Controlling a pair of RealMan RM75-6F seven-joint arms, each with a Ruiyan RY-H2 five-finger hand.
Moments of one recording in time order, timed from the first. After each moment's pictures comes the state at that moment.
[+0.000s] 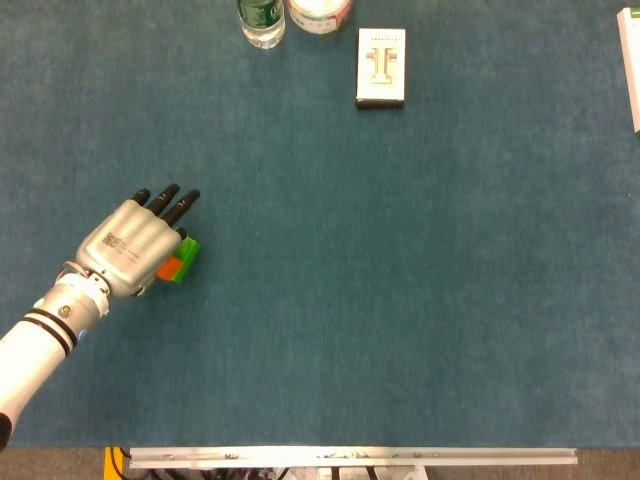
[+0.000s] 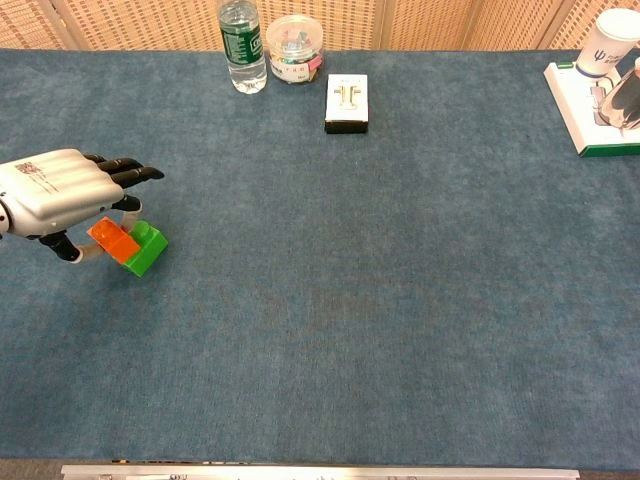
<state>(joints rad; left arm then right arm) -0.74 -1.09 0.17 -1.92 1.13 0.93 0.75 0.16 -1.14 0.08 -1.53 -1.51 1.44 0.03</state>
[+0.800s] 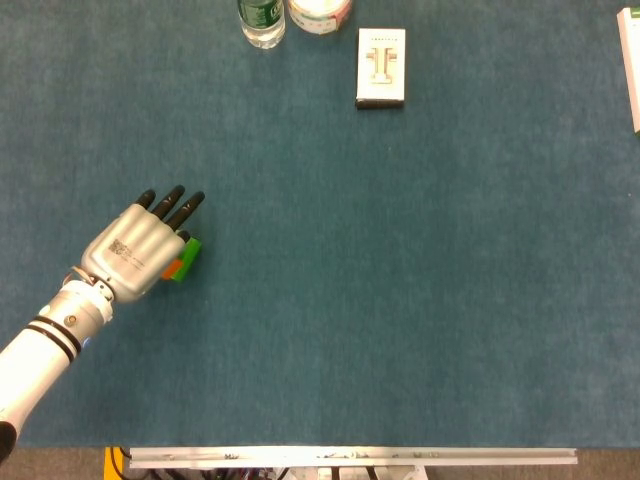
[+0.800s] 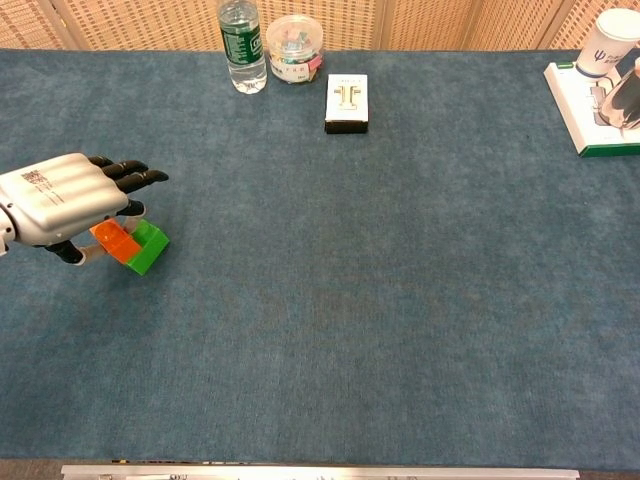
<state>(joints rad) -0.70 -1.14 0.17 -1.88 1.18 0.97 0.84 0.15 -1.14 0.08 -1.53 -1.51 1.45 0.03</state>
